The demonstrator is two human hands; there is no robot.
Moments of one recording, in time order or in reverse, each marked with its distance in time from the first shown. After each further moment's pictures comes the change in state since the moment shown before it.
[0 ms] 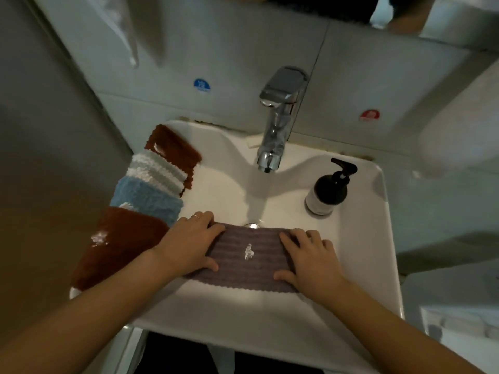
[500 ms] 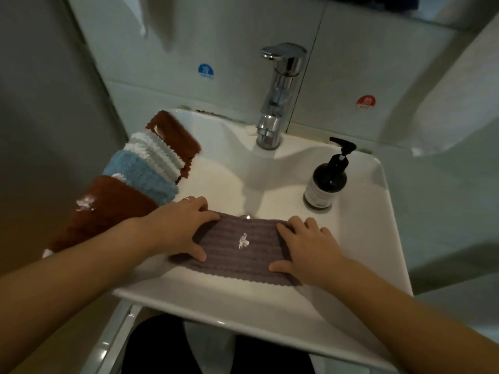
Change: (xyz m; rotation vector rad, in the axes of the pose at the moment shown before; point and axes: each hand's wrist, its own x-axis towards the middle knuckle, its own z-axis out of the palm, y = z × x) left_hand -0.004 -0.004 0.002 0.012 -0.030 0.010; right_hand 0.003 -0.004 -0.011 -0.068 -0.081 -0.051
